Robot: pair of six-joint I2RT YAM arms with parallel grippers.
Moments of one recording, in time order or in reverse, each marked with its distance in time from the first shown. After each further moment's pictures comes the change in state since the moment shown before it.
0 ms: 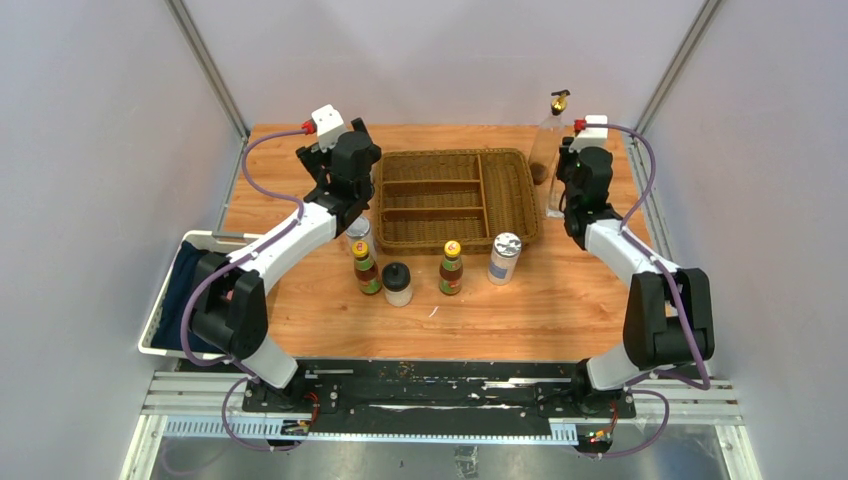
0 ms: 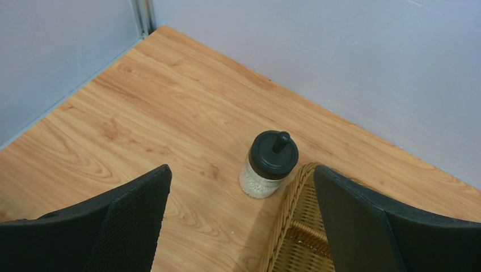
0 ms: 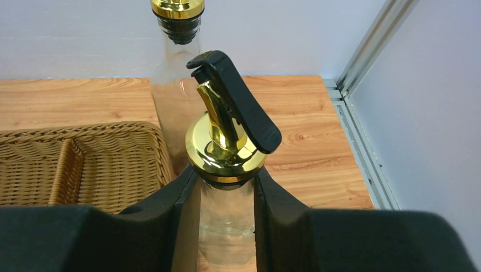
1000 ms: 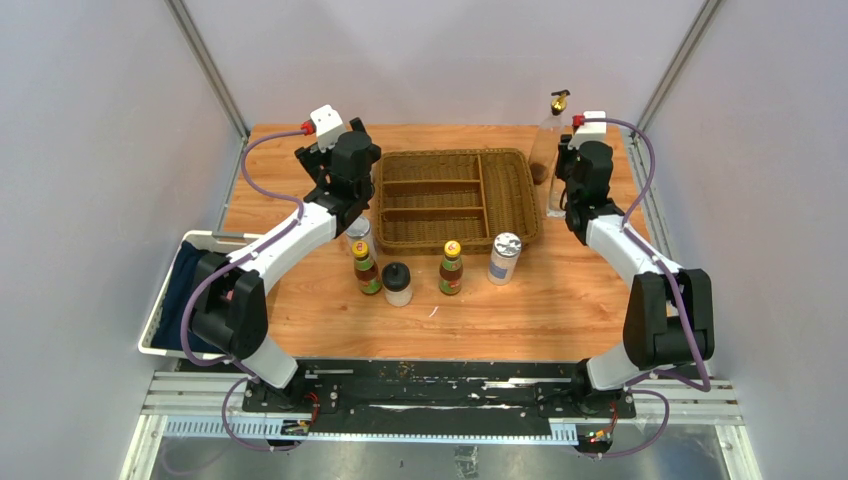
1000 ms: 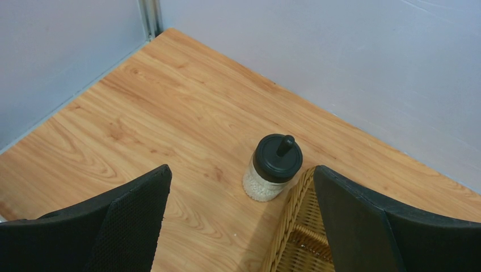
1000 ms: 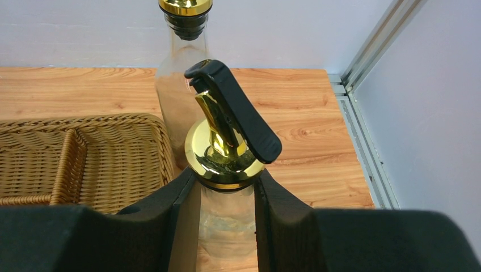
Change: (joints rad) left arm 0.000 0.000 0.000 0.004 -0.025 0.000; right arm -0.002 0.001 0.050 -0.092 -0.021 -0.003
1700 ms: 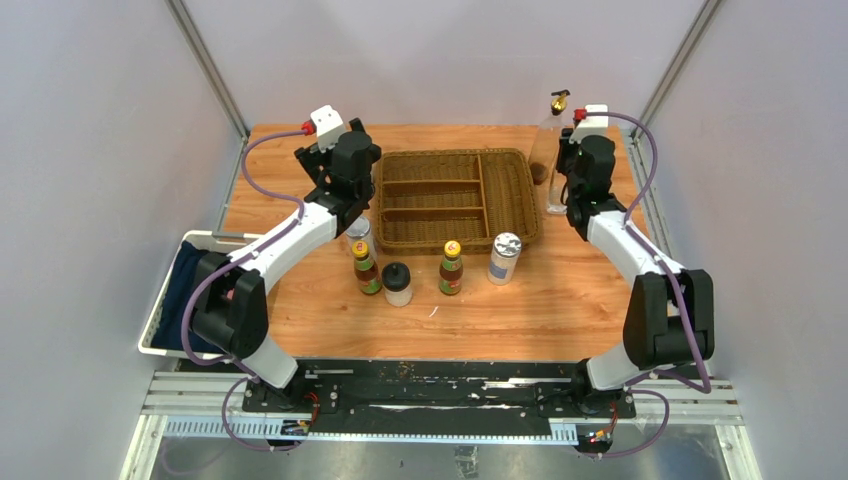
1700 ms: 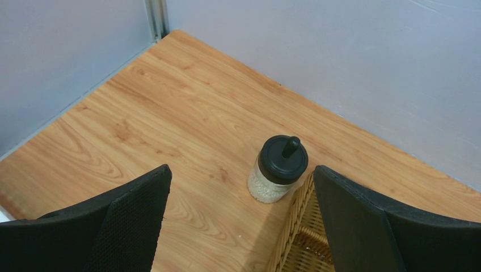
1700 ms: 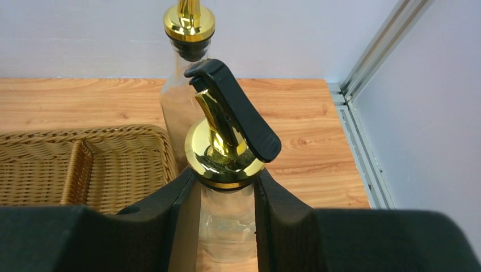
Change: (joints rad) left arm 0.000 0.002 0.000 0.002 -0.018 0.011; right arm 0.000 0.000 0.039 -0.026 -0.006 0.002
